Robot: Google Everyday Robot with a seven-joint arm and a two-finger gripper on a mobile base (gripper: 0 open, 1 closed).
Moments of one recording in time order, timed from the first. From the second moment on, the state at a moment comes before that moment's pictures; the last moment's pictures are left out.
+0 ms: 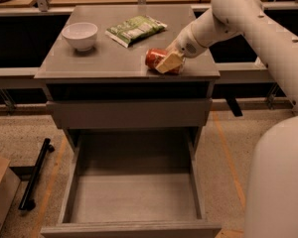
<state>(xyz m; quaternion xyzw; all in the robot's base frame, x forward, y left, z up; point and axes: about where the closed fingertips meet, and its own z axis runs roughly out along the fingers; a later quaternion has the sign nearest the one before) 0.737 -0.065 0.854 -0.55 0.75 0.15 0.34</state>
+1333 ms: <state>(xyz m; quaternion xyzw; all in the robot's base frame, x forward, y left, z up) 0.604 -0.096 0.898 -0.57 0.76 0.12 0.30</state>
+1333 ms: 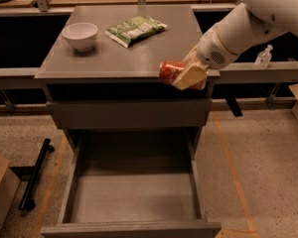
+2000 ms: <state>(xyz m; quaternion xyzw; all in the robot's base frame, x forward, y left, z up) 0.573 -0.085 0.795 -0.59 0.75 0.14 0.27</state>
